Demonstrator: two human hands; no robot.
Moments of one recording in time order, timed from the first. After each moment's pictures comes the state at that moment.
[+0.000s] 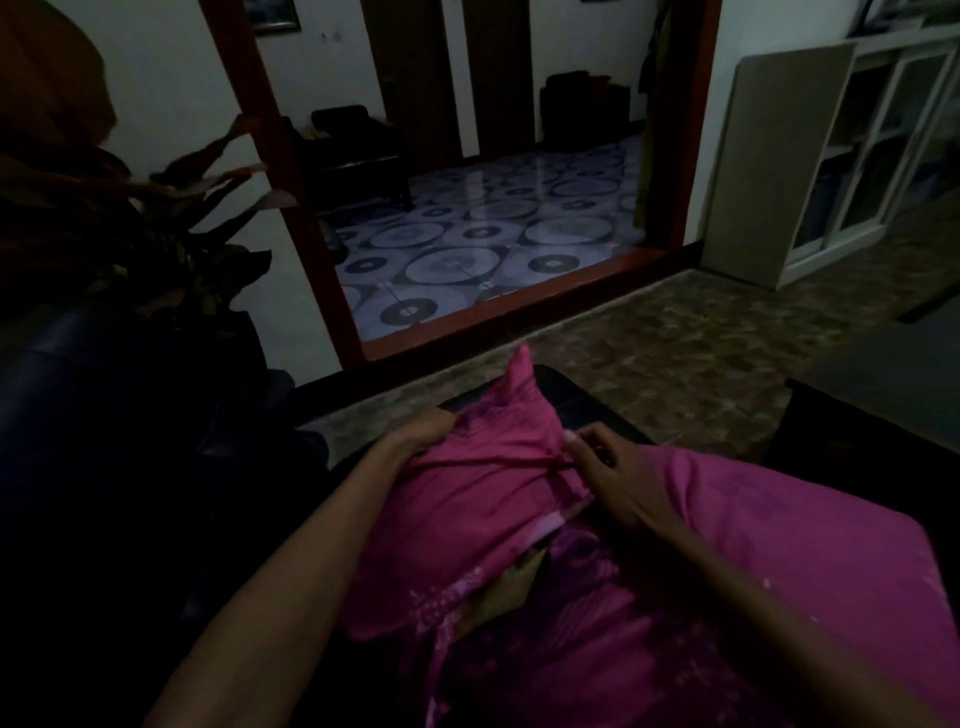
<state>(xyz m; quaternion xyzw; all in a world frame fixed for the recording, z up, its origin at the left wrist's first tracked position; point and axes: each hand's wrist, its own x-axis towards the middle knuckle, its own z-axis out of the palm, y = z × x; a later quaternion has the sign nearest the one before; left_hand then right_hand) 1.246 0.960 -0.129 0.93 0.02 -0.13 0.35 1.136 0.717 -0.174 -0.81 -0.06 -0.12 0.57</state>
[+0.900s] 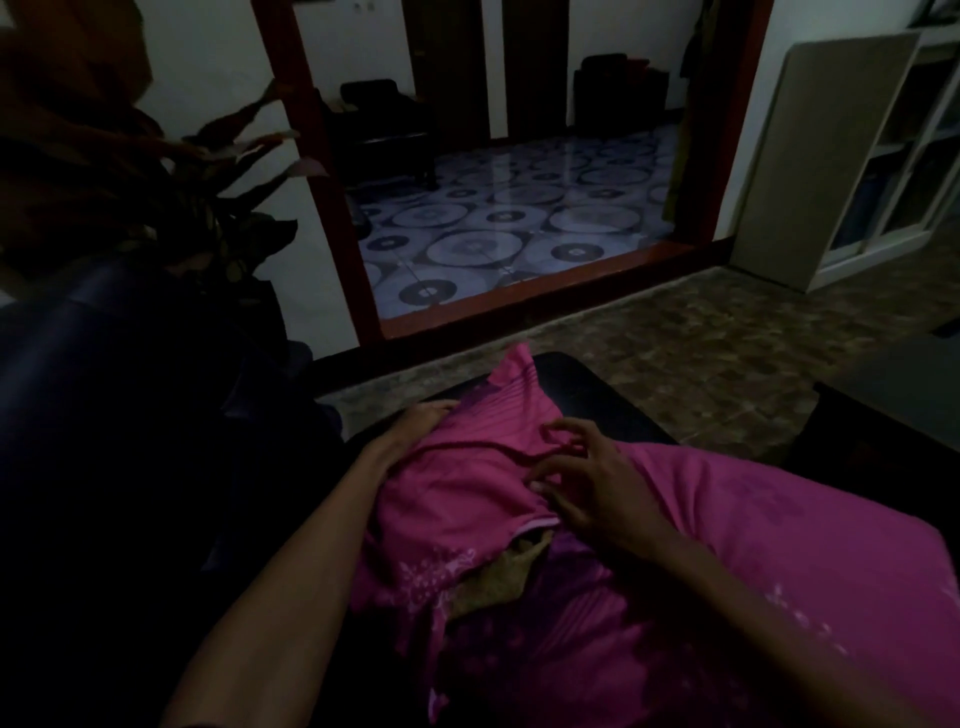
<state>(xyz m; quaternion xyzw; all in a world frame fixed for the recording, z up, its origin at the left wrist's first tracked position) 1.207 0.988 -0.135 0.89 0.00 -0.09 0.44 1.128 0.738 -0.191 -0.86 -0.26 -0.20 0.38</state>
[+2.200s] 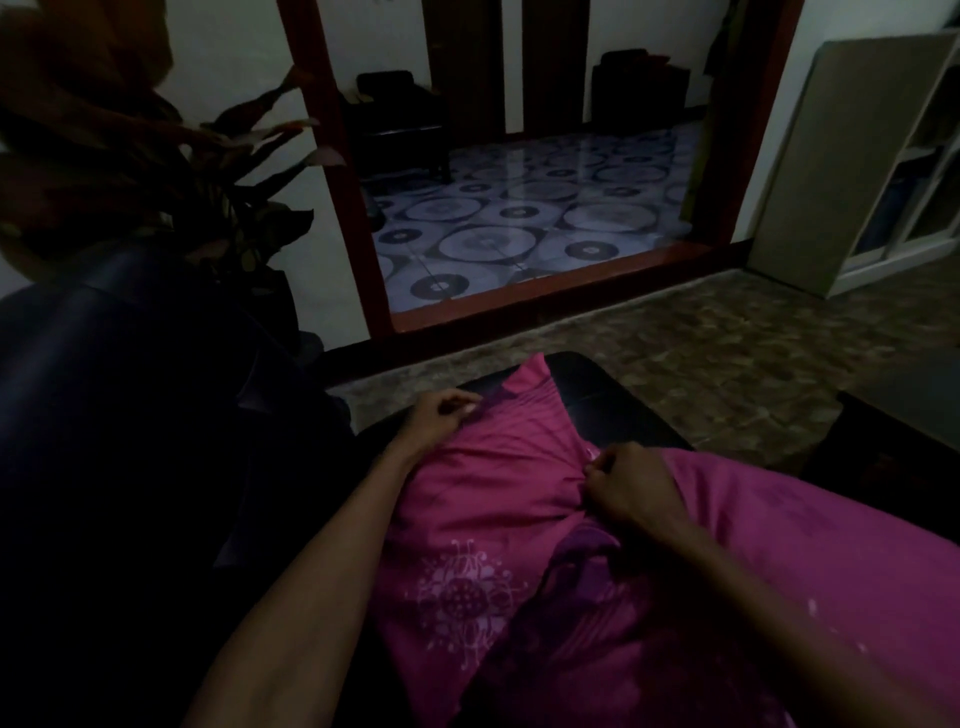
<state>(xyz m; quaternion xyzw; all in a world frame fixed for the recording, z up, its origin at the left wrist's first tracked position) 1.239 1.004 -0.172 0.87 -0.07 0.00 0.49 1.148 0.740 -0.181 -0.95 0.04 -0.04 0.31</state>
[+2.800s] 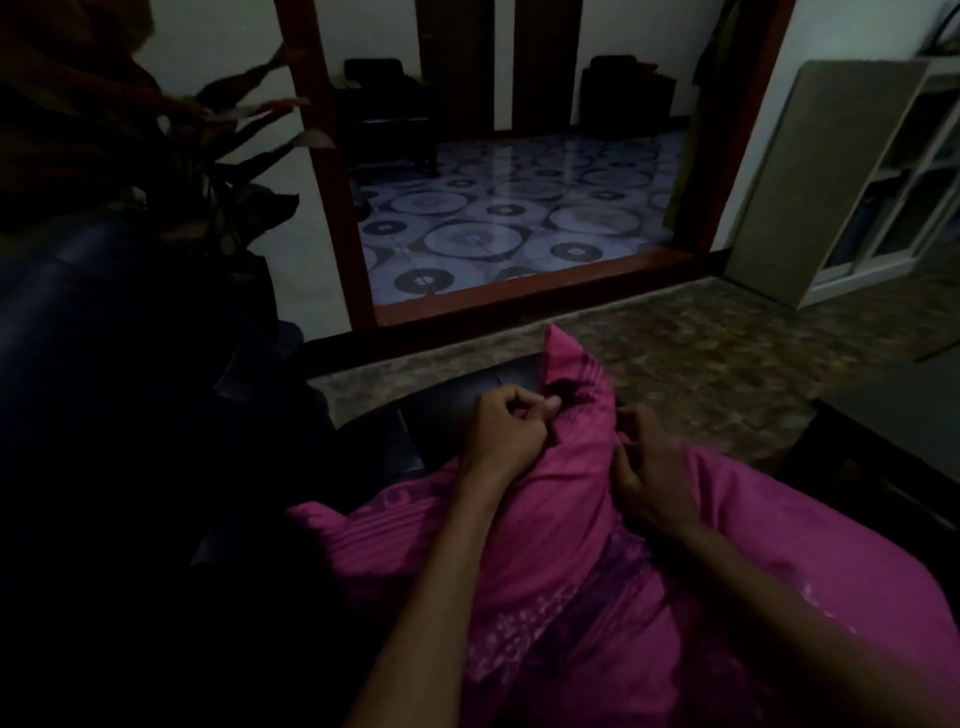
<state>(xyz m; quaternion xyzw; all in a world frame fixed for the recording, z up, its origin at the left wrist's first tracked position) 1.161 0.893 -0.124 0.81 0.01 0.11 0.58 1.144 0.714 -0.184 -0.85 -0.10 -0.24 0.46</state>
